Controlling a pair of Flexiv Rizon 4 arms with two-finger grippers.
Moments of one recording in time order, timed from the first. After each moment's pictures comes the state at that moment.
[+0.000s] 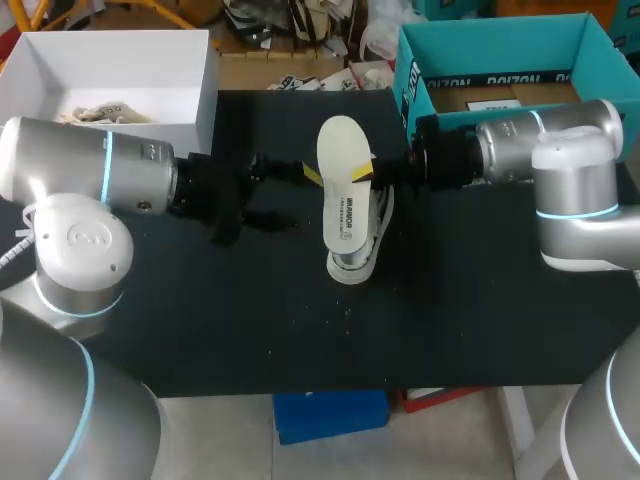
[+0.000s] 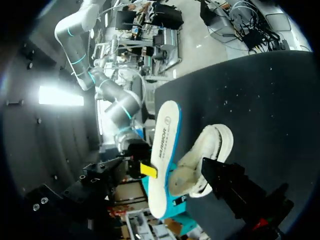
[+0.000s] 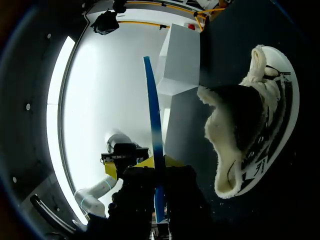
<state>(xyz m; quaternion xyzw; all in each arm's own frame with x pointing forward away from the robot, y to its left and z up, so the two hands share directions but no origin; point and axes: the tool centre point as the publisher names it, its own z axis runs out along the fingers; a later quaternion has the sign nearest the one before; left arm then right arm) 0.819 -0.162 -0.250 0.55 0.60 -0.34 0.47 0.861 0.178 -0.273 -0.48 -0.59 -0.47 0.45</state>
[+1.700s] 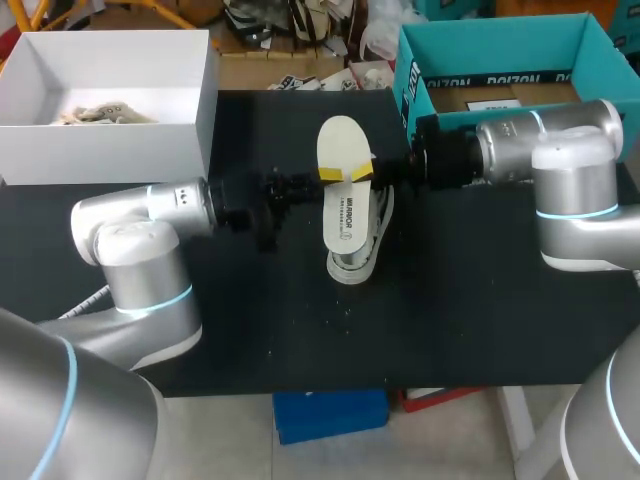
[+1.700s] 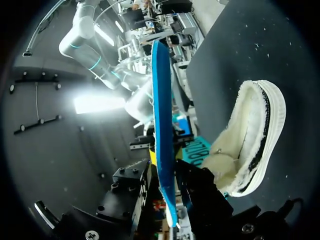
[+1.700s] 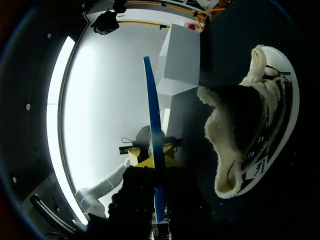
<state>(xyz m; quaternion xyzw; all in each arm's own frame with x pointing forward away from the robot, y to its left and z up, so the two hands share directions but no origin) 0.869 -0.210 -0.259 0.49 0.46 -0.40 0.63 0.861 0.178 -0.273 -0.48 -0.59 -0.47 0.45</state>
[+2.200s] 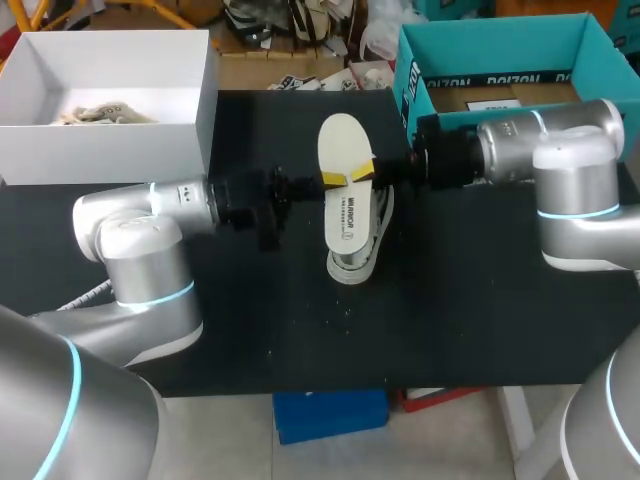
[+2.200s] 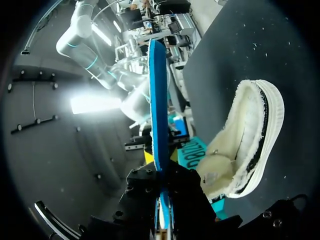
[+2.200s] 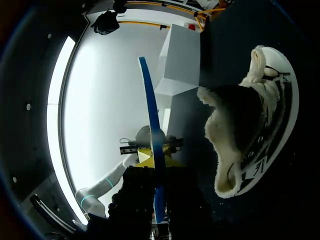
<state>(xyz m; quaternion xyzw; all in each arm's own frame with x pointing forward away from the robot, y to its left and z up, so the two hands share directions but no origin) 0.871 -0.214 -0.263 0.50 0.47 -0.39 0.62 0.861 0.177 -0.273 -0.48 -0.59 -0.47 0.45</state>
